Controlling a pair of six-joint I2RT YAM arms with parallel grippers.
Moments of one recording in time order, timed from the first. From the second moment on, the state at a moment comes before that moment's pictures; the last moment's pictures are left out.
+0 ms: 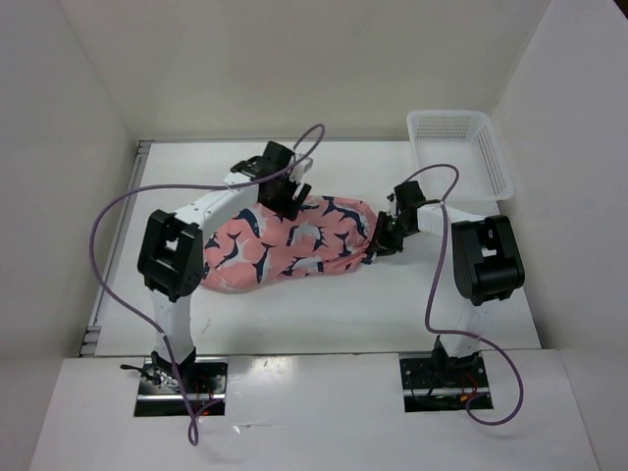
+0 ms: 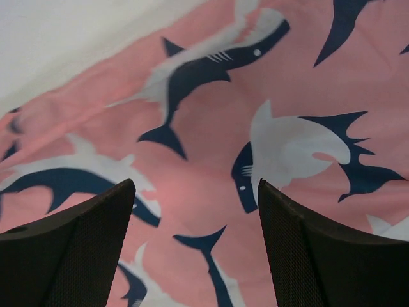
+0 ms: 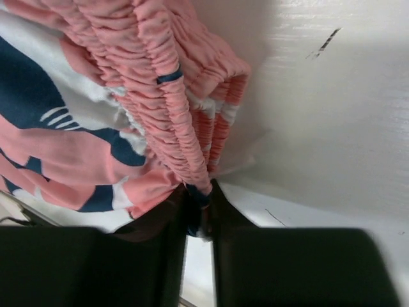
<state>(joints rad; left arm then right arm) -0.43 1.96 1.65 -0.67 0.01 0.07 0.17 1.81 1.04 -0.43 -0.41 0.46</state>
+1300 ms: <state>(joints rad) -0.54 2.18 1.68 -0.57 -0.06 0.07 0.17 1.81 1.17 -0.43 -0.29 0.22</state>
